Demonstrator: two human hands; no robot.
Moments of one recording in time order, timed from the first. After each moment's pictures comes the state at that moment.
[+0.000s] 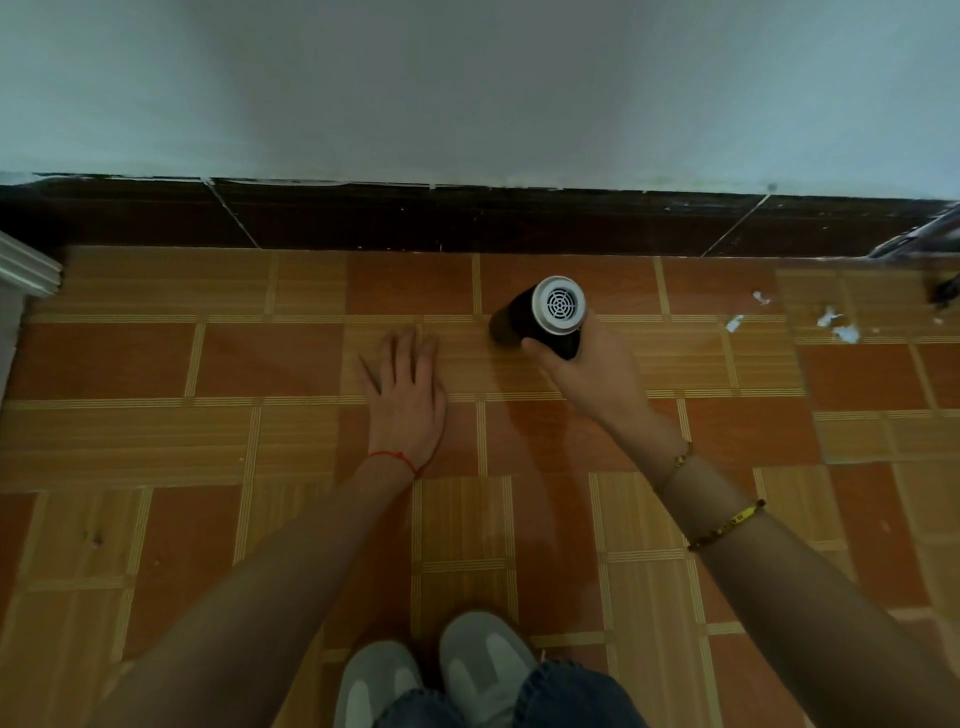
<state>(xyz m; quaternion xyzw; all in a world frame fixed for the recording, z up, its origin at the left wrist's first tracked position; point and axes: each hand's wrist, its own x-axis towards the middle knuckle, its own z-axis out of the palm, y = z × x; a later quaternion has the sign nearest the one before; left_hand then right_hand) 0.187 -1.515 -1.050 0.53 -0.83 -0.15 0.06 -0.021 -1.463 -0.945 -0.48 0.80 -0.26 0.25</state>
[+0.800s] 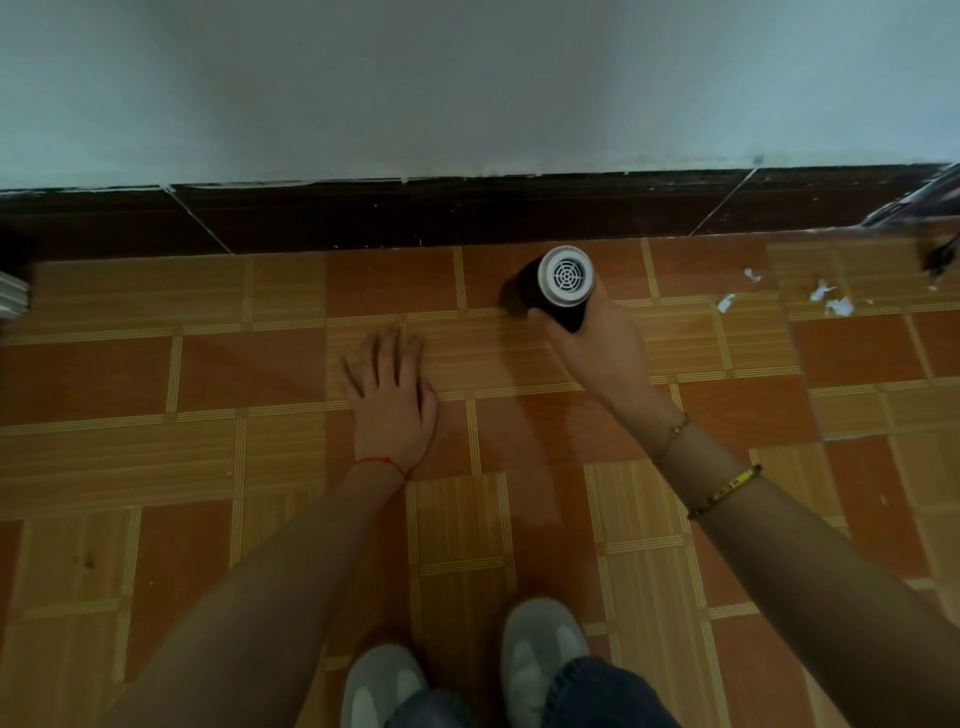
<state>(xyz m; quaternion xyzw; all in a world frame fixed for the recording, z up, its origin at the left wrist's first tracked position) 0.191 -1.515 -1.051 0.53 -0.83 -0.16 0.08 -0.037 -1.471 -0.943 -0.45 0.83 -0.26 0.20</state>
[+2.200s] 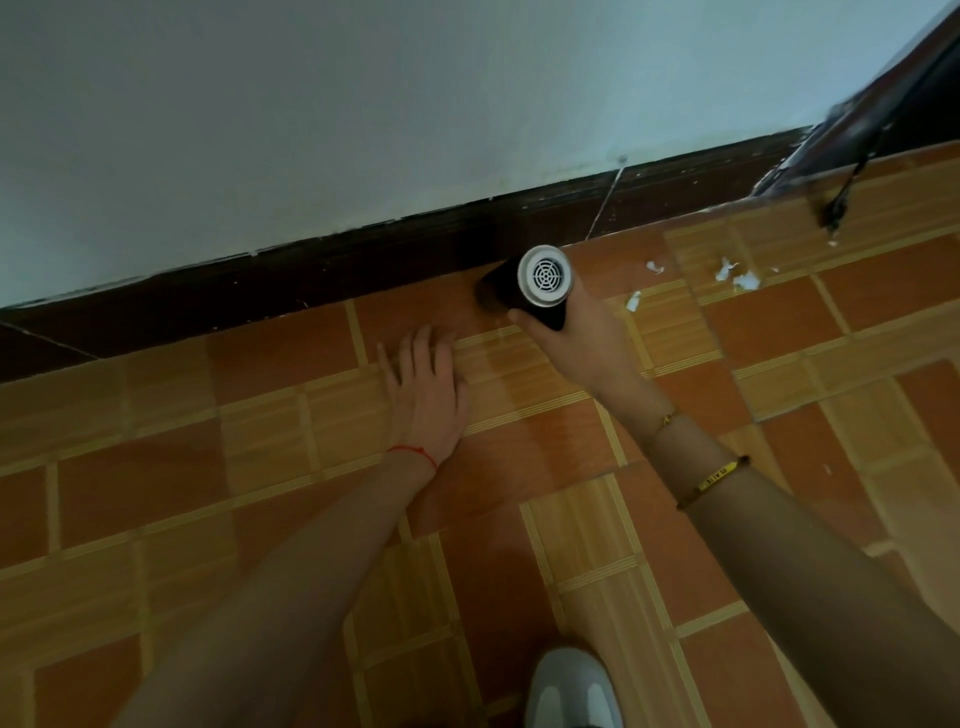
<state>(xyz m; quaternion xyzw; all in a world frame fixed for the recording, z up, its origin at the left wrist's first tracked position) 0.045 -1.522 -1.046 0.40 -0.90 -0.13 0.07 -0.131 -1.453 -0.957 -0.40 0.84 -0.31 0.21</state>
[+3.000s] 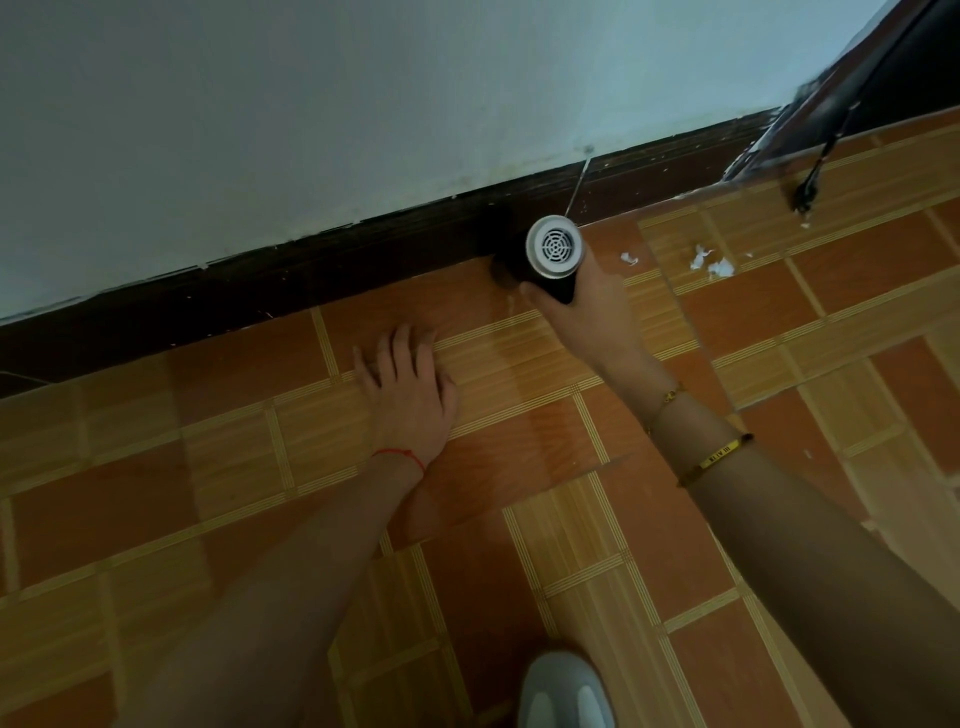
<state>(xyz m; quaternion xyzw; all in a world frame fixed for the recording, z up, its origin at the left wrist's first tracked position) 0.034 -1.520 -1.053 0.41 -0.91 -0.10 0.06 -0.166 -1.450 -0.950 -0.36 0.87 -0.31 0.17</state>
